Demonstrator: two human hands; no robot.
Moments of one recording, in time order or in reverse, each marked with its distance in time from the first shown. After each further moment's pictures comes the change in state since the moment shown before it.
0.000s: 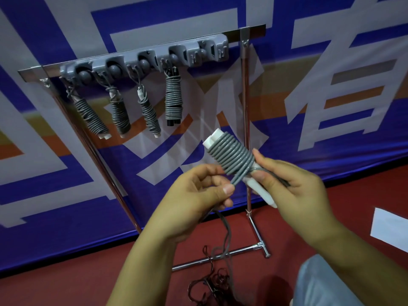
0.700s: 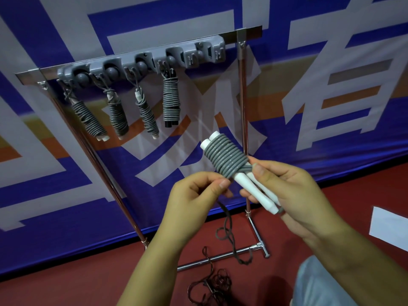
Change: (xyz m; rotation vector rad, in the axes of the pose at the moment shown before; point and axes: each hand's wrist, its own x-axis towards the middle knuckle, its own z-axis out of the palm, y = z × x) left_hand 0.002 -0.016 0.005 0.376 0.190 0.281; right_hand 0.006 -0.015 0.001 0.557 -0.063 0.547
